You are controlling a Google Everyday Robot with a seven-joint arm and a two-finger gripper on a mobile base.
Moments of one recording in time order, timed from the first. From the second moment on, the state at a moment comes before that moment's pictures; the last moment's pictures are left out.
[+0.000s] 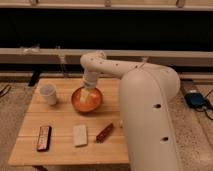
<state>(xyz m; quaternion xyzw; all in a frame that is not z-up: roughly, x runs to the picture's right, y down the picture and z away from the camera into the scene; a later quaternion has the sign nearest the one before) -0.105 0.034 0.870 0.03 -0.37 -0.90 0.22</state>
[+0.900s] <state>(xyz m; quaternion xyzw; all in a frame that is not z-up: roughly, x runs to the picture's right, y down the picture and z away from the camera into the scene) -0.105 0.034 0.870 0.03 -0.37 -0.90 0.22</state>
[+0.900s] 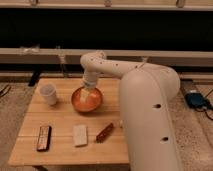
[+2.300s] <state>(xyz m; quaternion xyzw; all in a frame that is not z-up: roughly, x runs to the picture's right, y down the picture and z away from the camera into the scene) -0.041 0.114 0.797 0.00 -0.36 -0.91 0.22</state>
